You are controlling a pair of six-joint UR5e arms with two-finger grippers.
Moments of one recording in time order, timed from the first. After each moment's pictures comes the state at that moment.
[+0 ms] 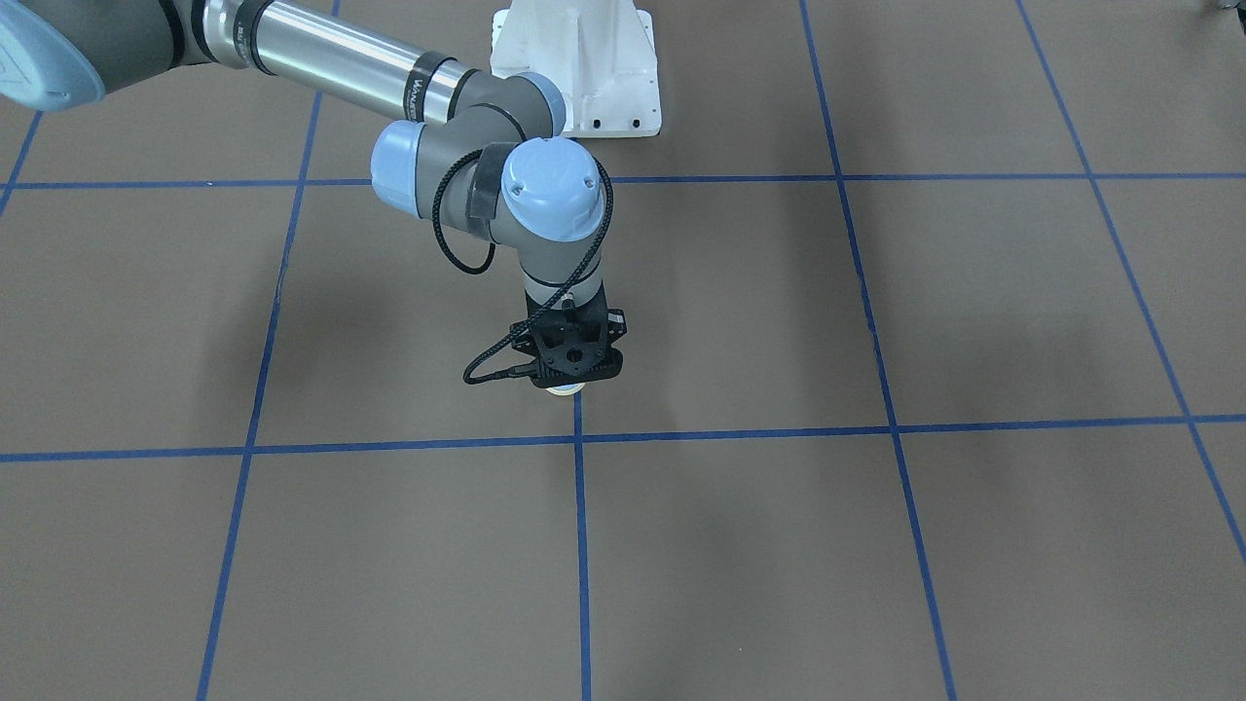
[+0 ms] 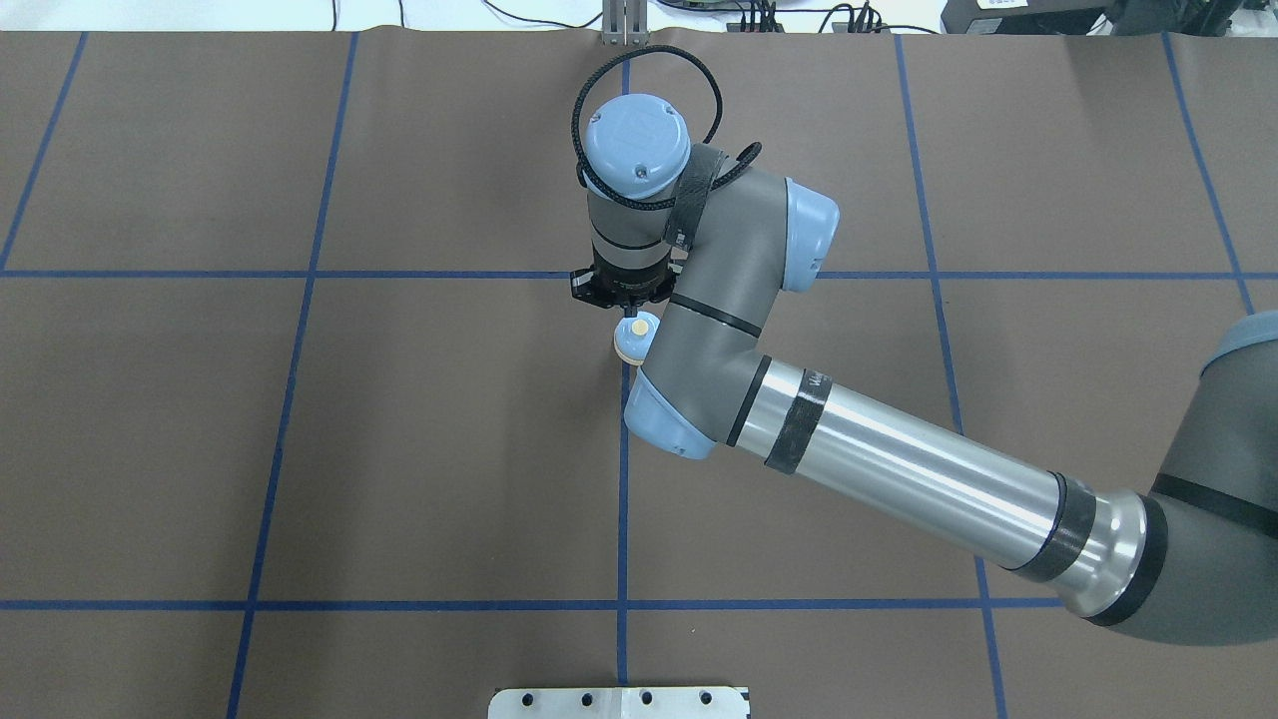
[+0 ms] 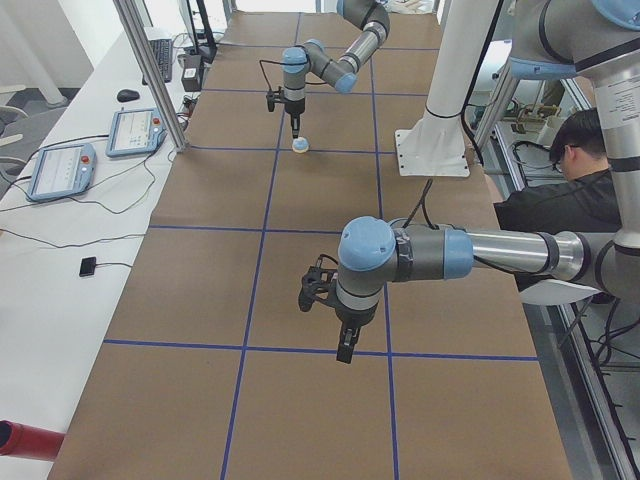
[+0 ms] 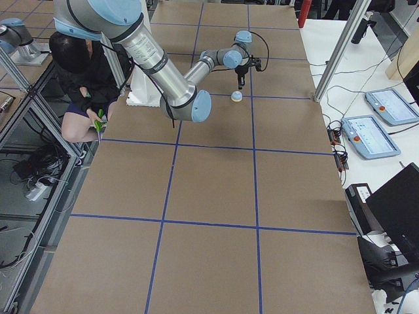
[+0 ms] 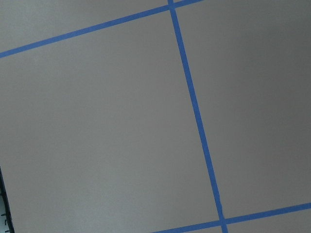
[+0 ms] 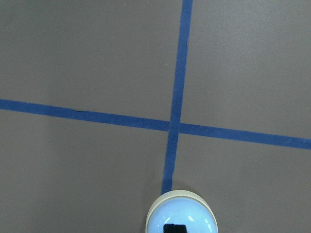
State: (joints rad) left arm -1.69 -1.21 -2.02 -1.44 -2.27 0.35; right arm 0.59 -0.62 1.28 -1.50 1.93 1.03
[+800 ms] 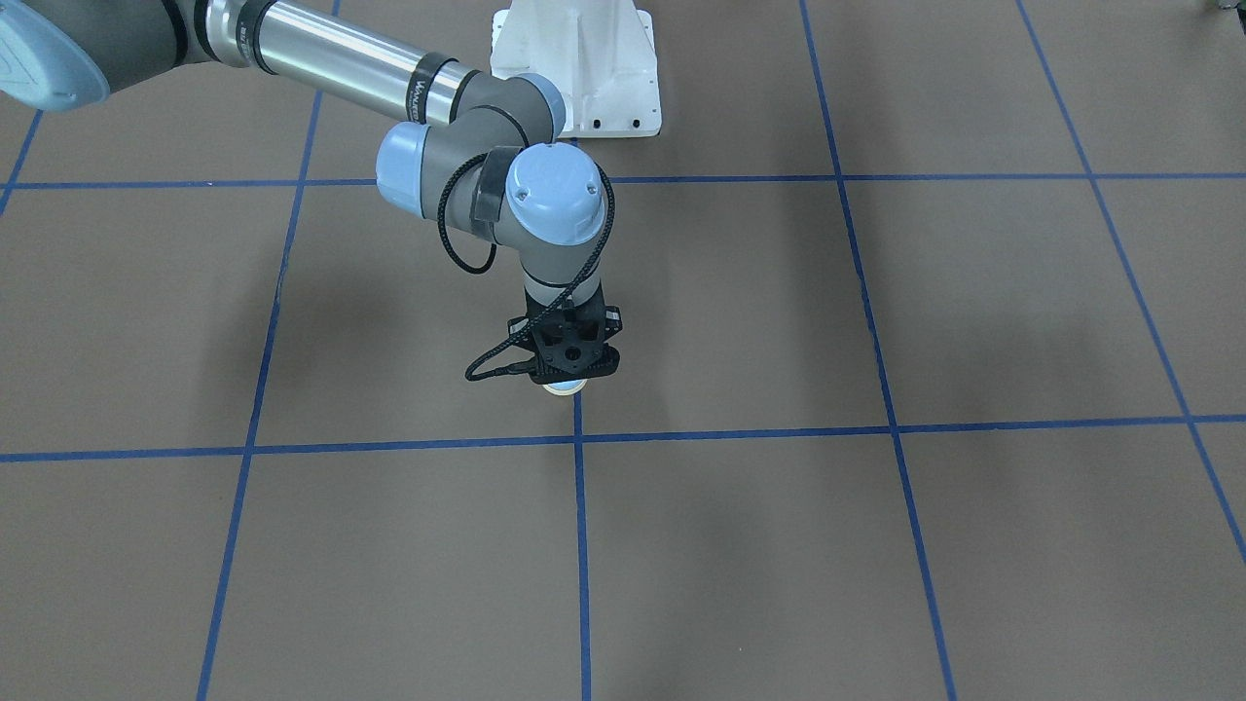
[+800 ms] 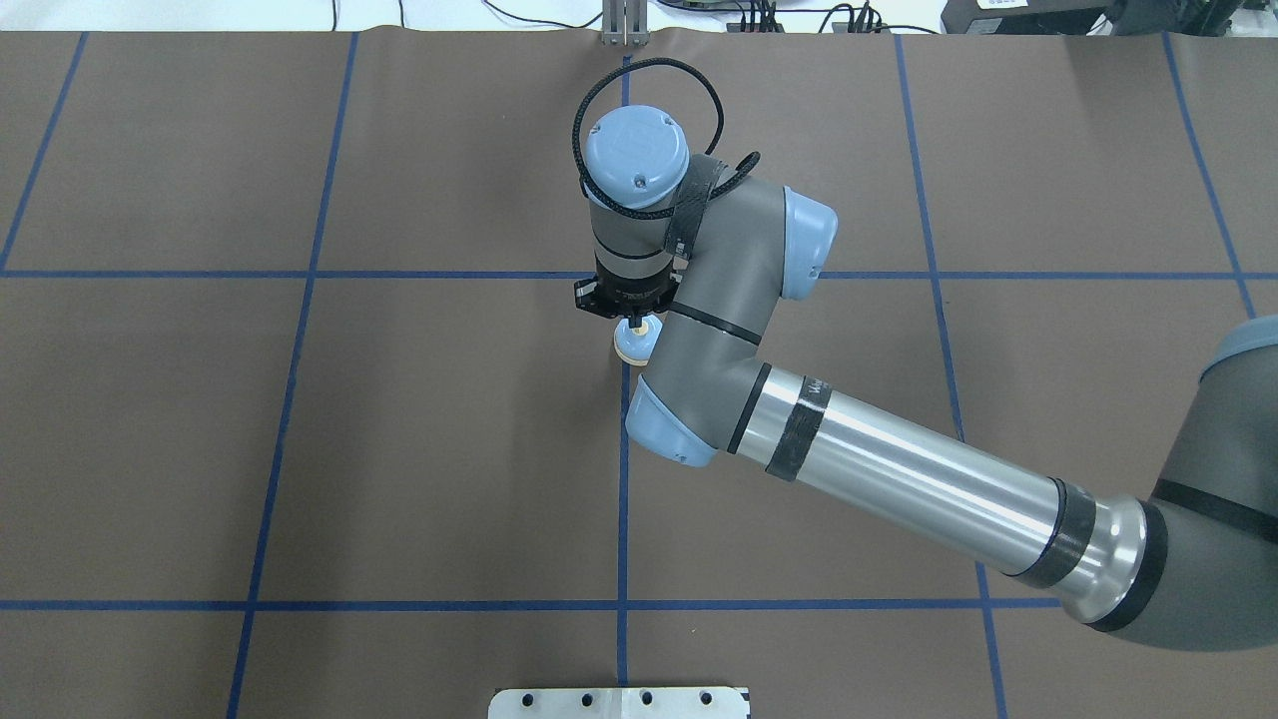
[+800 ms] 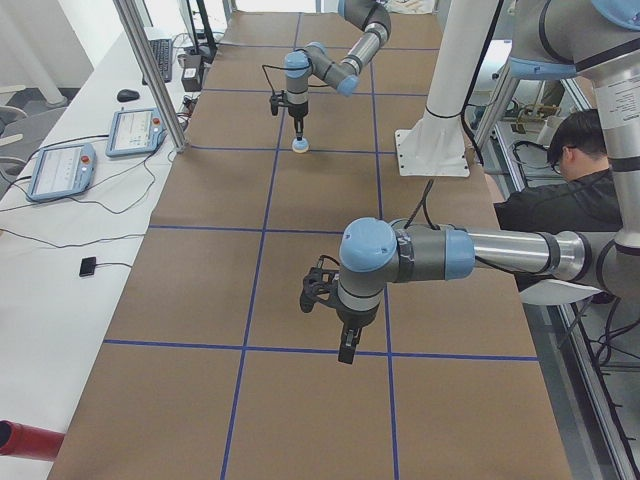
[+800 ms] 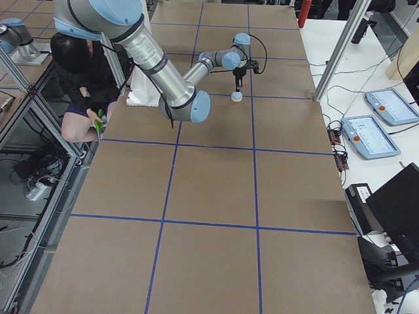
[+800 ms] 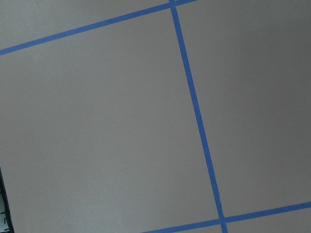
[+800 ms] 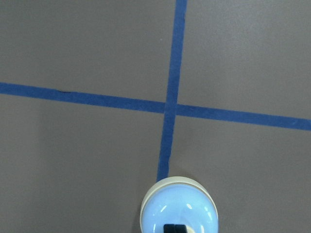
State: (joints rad) left arm -1.69 -1.20 -2.02 -1.44 -2.27 0.35; right arm 0.57 -0.63 1.28 -1.52 1.93 1.03
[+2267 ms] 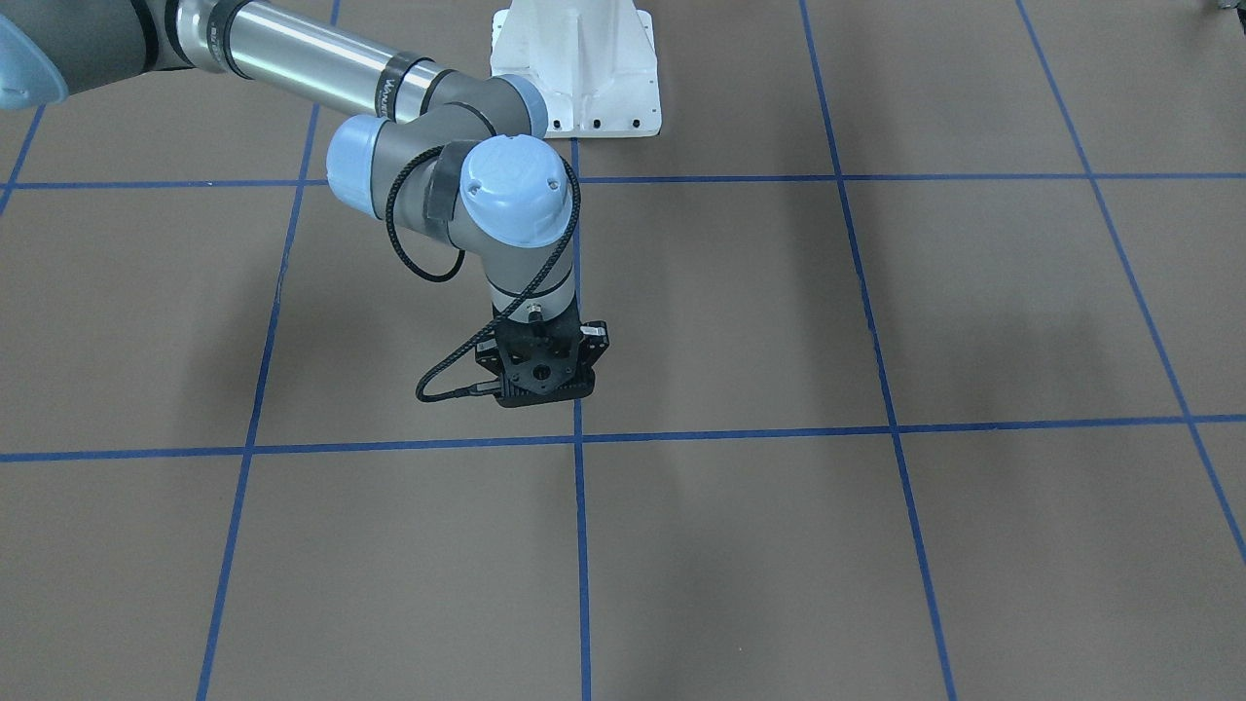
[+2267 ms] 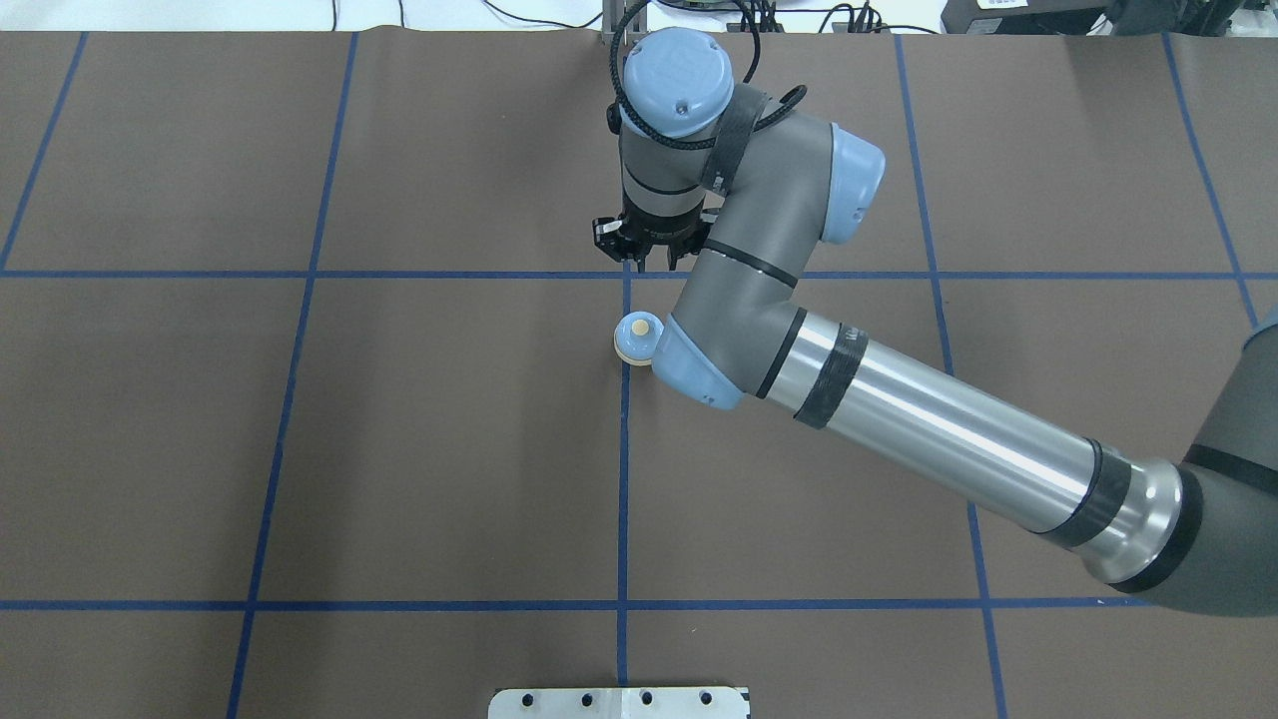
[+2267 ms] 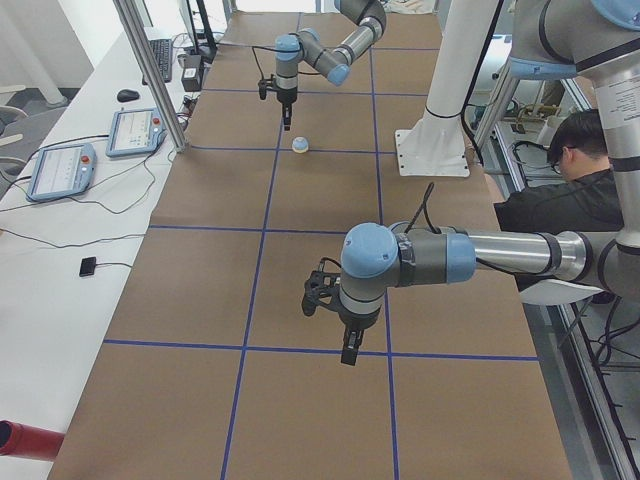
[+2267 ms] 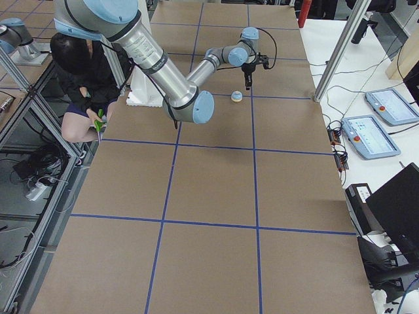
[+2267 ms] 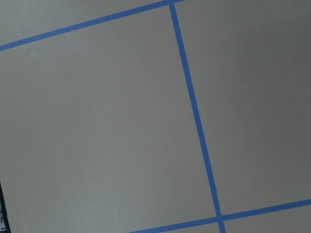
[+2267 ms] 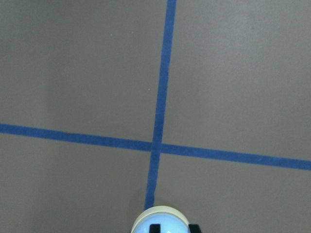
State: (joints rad) left arm -1.69 -1.20 -2.00 -1.45 -2.31 0.33; right arm 0.68 -0.65 1.33 -1.53 1.94 0.99
